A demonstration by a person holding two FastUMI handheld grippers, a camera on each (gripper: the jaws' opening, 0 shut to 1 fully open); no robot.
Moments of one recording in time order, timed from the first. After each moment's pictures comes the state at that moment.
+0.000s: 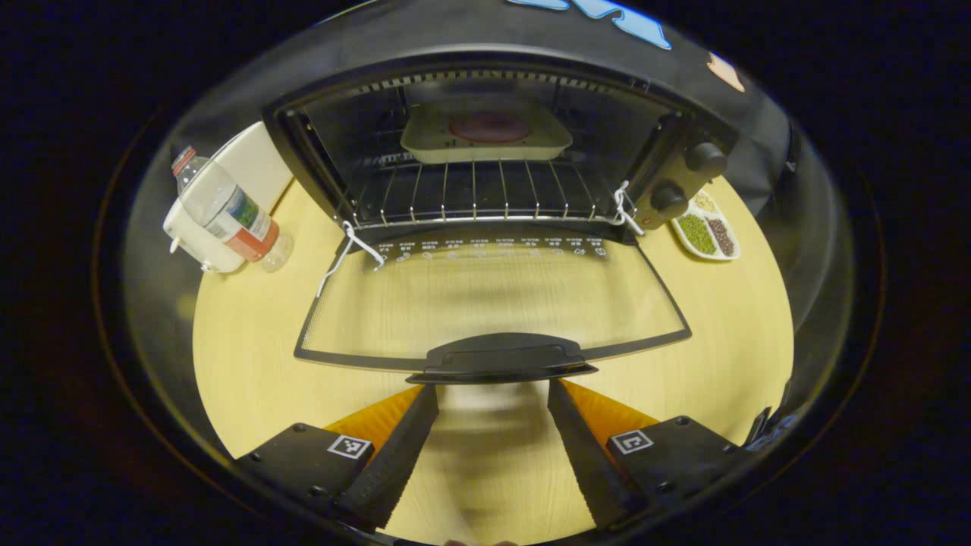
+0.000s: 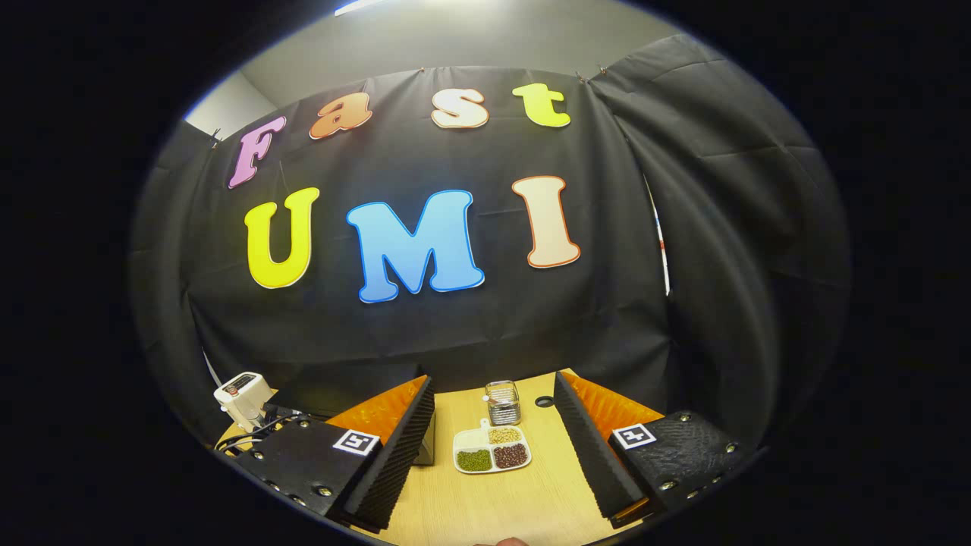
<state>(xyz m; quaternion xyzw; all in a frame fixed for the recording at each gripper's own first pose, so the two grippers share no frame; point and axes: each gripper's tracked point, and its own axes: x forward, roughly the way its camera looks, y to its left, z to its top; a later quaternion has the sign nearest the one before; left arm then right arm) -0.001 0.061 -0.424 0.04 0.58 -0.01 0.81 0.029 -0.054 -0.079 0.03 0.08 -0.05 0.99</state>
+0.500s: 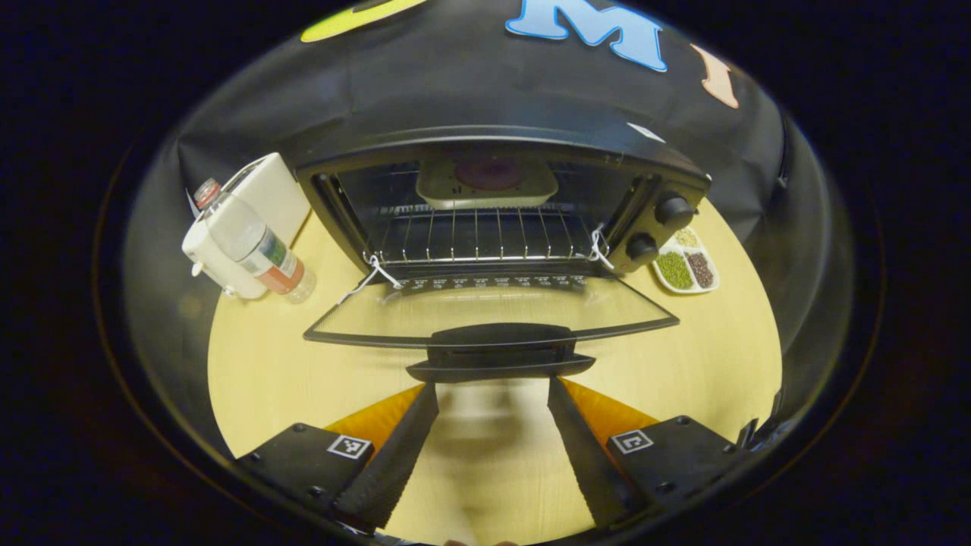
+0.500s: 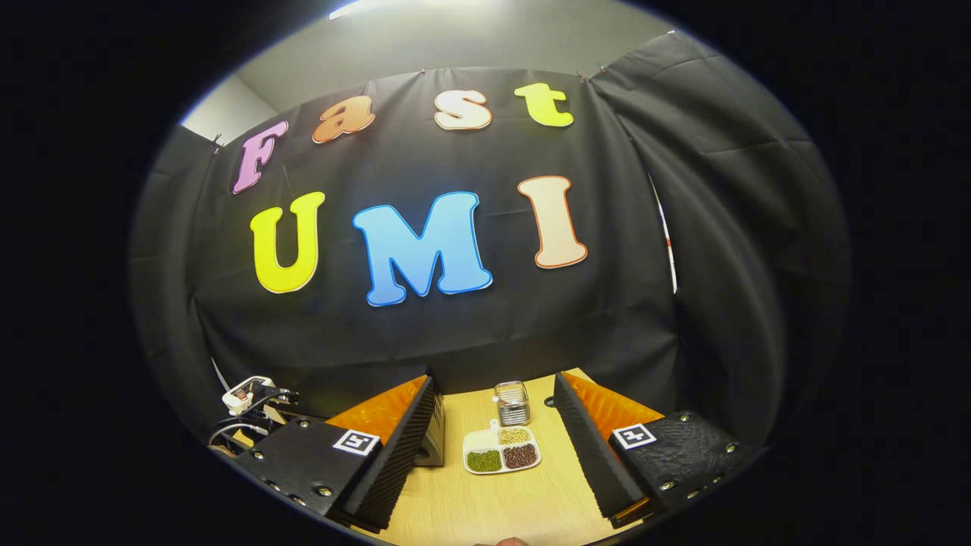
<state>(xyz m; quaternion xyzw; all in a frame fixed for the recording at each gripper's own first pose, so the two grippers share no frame) 0.008 0.057 -0.385 0.04 0.54 -0.01 0.84 0.029 -0.053 -0.075 0.04 0.08 -0.04 1.00</state>
